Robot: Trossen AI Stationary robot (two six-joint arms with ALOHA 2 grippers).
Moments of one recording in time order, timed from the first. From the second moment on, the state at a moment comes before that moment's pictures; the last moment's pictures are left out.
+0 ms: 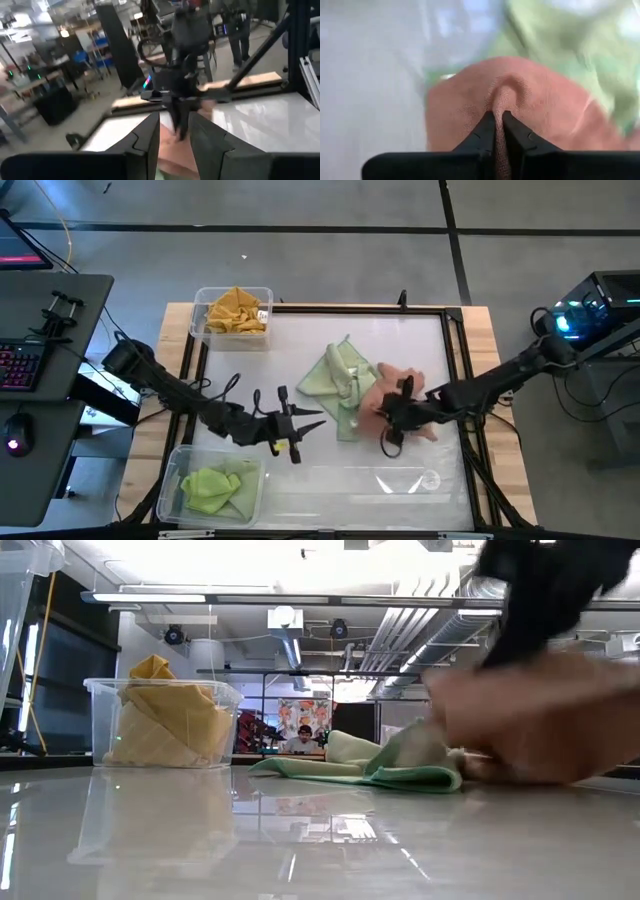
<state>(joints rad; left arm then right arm) -0.48 1.54 0.86 0.64 -0.73 0.27 0.39 1.21 0.71 -0.40 0.41 0.47</state>
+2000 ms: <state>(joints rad) -0.43 1.57 0.86 0.57 -0.44 0.16 0.46 1.19 0.30 -0.19 0.43 1.03</state>
